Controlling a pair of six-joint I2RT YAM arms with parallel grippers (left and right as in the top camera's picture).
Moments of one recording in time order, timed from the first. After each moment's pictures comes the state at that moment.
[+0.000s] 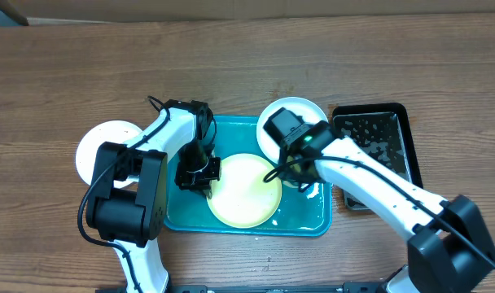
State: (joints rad) left arm -0.23 2.01 1.25 -1.20 0.21 -0.23; right arm 0.65 1.70 1.25 -1.01 0.11 0.81
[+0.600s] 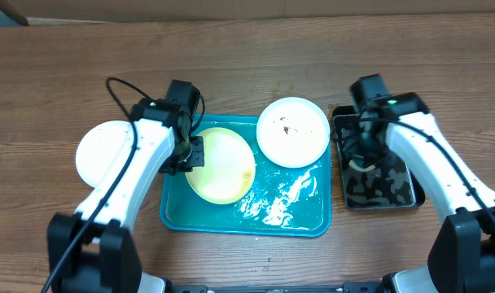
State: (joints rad) left arm -0.22 1.64 1.26 -1.16 -0.08 -0.32; right arm 0.19 1.66 1.25 -1.11 0.15 0.60
